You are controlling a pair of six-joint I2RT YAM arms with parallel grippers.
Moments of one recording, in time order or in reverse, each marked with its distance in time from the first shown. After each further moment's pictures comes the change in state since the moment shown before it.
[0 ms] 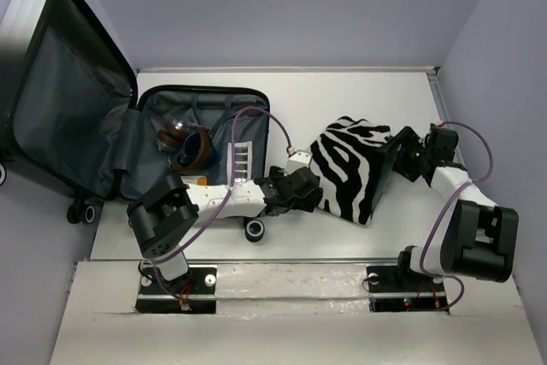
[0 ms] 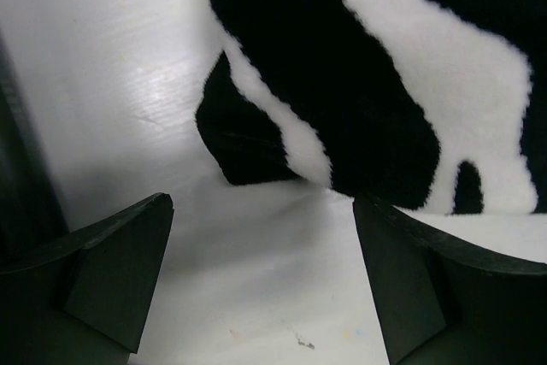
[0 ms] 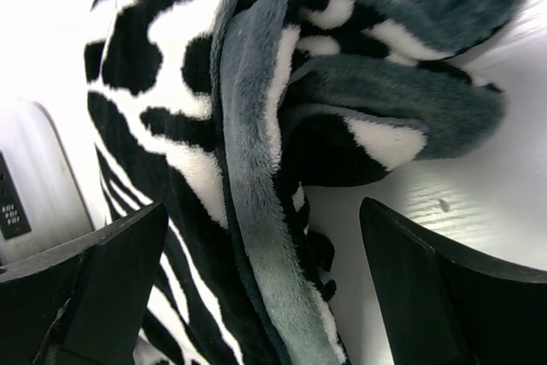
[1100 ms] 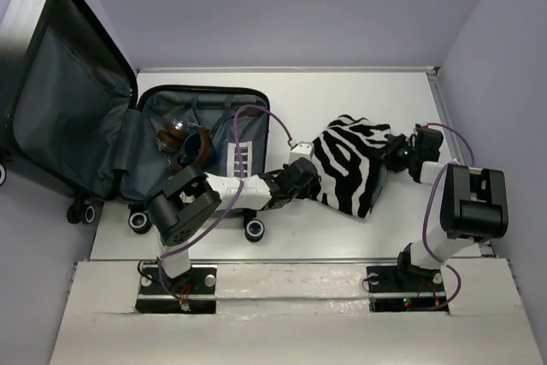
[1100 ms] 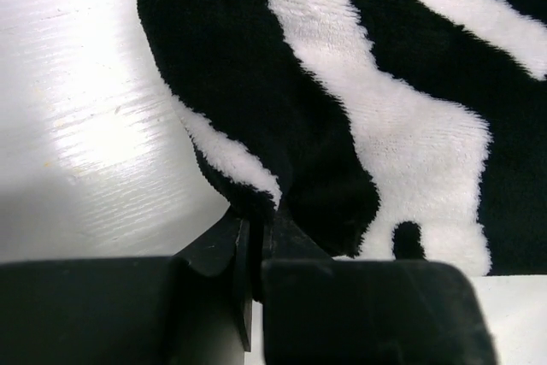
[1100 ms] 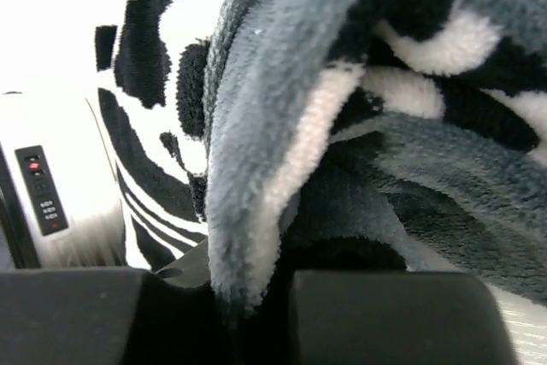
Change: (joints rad) left arm 0.095 0.138 -0.005 0.312 0.103 0.024; right arm 0.047 0.283 -0.029 0.374 -0.150 0.132
